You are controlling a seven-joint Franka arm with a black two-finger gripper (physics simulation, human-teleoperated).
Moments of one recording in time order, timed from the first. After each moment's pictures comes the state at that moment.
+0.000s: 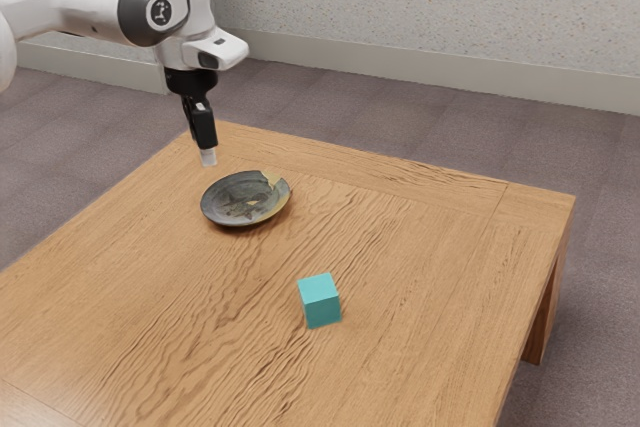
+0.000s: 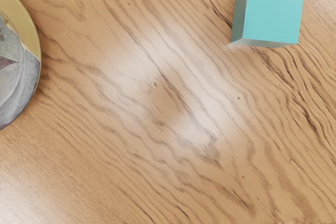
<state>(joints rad) -0.04 0.12 0.03 -1.62 0.03 1.66 0.69</state>
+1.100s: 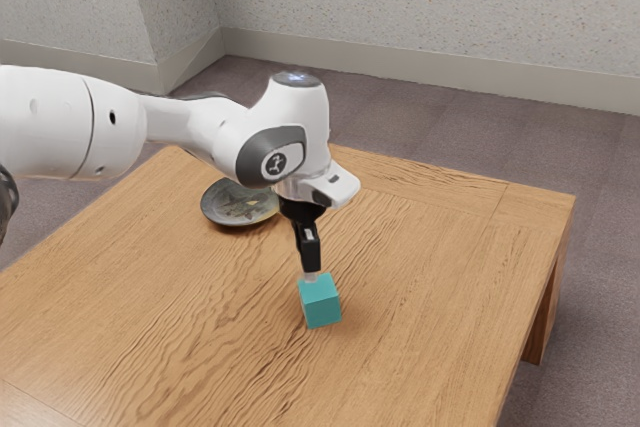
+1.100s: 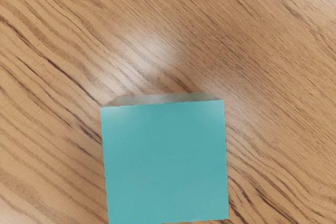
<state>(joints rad) -0.25 0.32 -0.02 -1.84 0.04 2.06 0.58</state>
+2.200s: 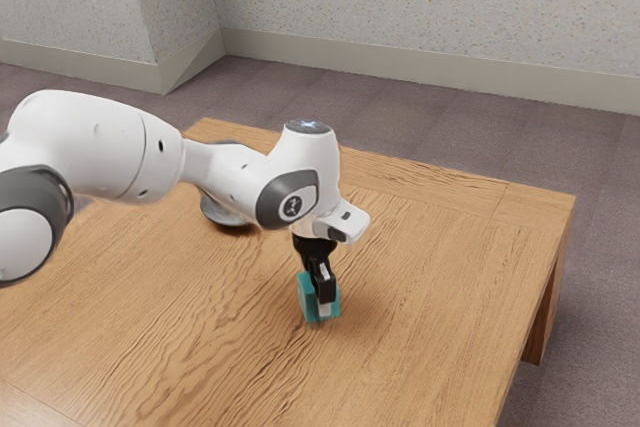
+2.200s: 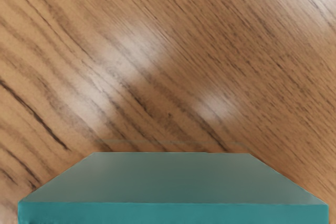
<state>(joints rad) -0.26 0.48 -0.01 -1.83 -0.01 2.20 0.51</state>
